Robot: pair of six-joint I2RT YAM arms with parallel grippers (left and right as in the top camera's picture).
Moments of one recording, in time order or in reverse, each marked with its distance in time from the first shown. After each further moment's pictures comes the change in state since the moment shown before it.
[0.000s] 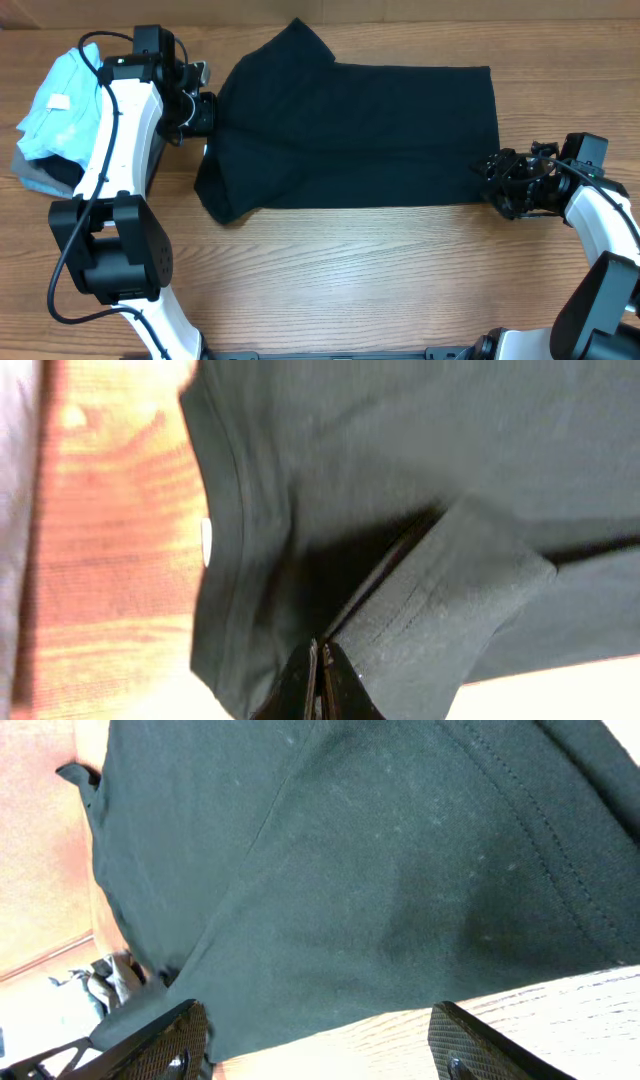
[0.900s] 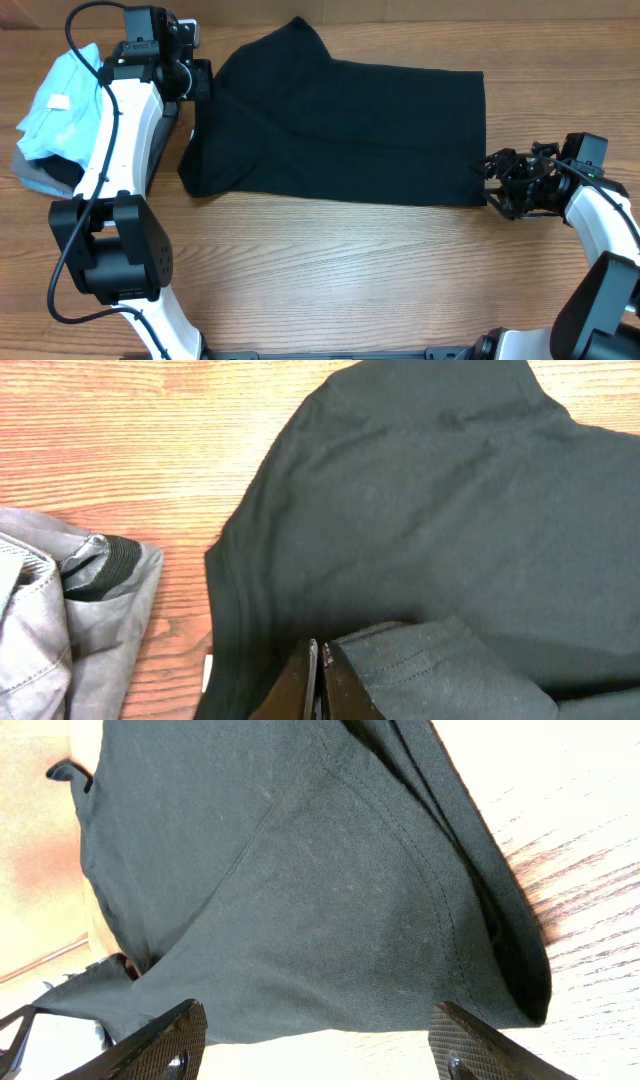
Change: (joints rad) left arm 0.000 0.000 0.000 0.354 -0.046 0.000; right arm 0.000 0.000 0.000 -0.001 0.011 0.000
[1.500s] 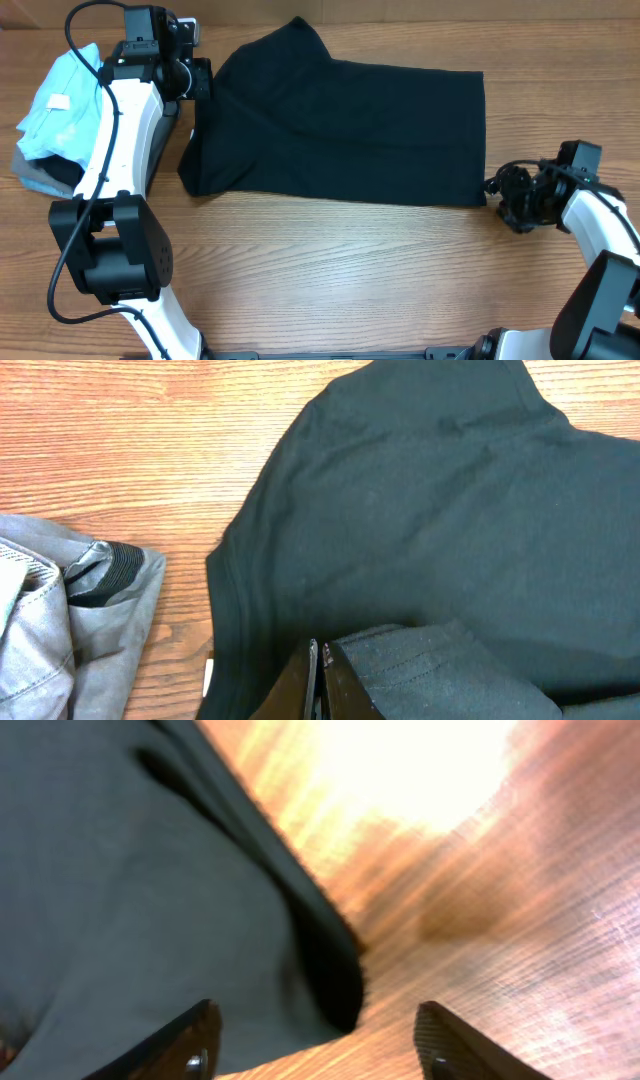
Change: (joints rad) left arm 0.000 0.000 0.000 0.010 -0.001 0.000; right arm 0.000 0.000 -0.053 -0.024 0.269 0.040
